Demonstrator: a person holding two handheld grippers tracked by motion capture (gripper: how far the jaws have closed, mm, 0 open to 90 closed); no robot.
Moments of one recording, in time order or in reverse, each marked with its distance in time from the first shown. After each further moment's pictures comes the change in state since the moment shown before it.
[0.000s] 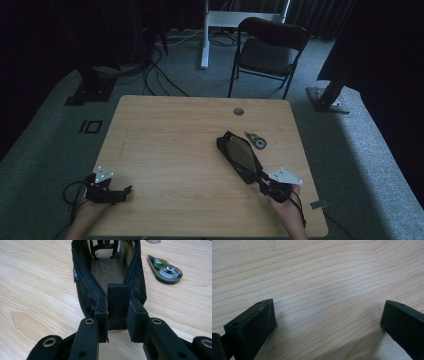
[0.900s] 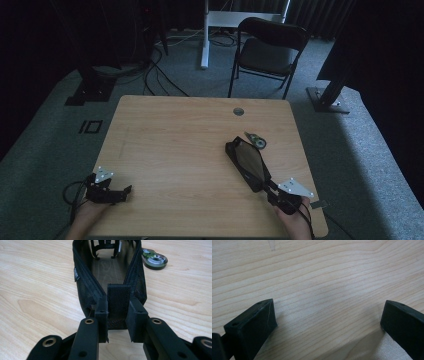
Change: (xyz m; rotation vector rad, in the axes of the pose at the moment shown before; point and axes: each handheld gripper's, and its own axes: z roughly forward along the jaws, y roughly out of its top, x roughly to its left) left arm 0.000 0.000 0.000 0.000 0.000 0.000; right arm 0.001 -0.019 -0.031 0.001 -0.040 0.045
